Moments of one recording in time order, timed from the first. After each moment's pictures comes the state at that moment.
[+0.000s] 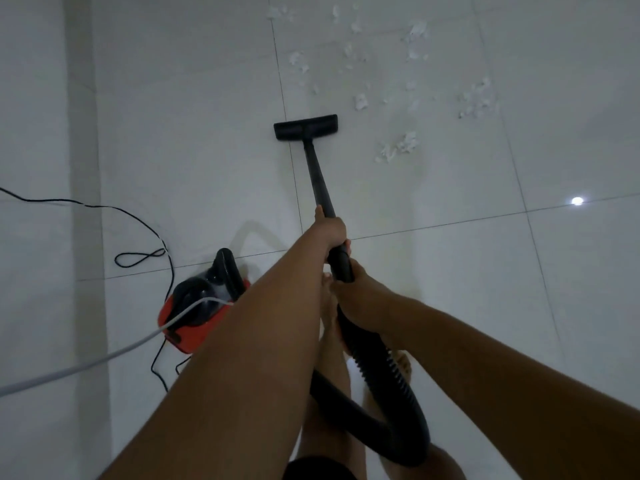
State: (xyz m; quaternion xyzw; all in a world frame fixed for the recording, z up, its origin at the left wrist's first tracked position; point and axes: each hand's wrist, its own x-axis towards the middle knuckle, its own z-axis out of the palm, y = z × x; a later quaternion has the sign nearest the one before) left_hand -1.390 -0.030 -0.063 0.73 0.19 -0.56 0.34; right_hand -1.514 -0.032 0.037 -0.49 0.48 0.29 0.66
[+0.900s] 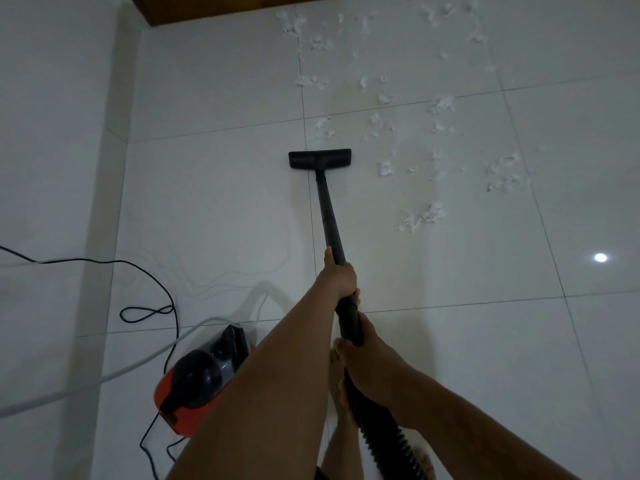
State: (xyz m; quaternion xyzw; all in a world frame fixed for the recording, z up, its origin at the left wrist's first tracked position) left_hand -1.291 -0.076 -0.100 0.76 0.13 -0.56 0.32; right_hand -1.427 -0.074 0.009 -0.48 0.48 0.27 0.68
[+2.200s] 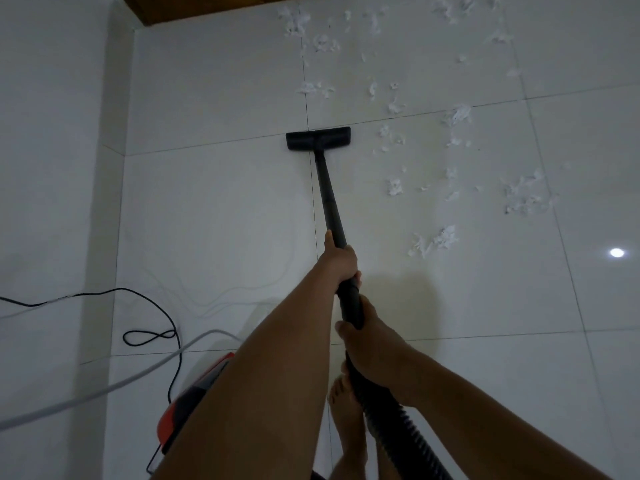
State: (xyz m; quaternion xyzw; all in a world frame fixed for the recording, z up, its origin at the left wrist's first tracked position) left_hand -1.171 -0.161 -0.100 0.75 0.16 -0.54 0.34; right_hand -1.306 -0.163 0.002 -0.53 0.46 0.29 0.65
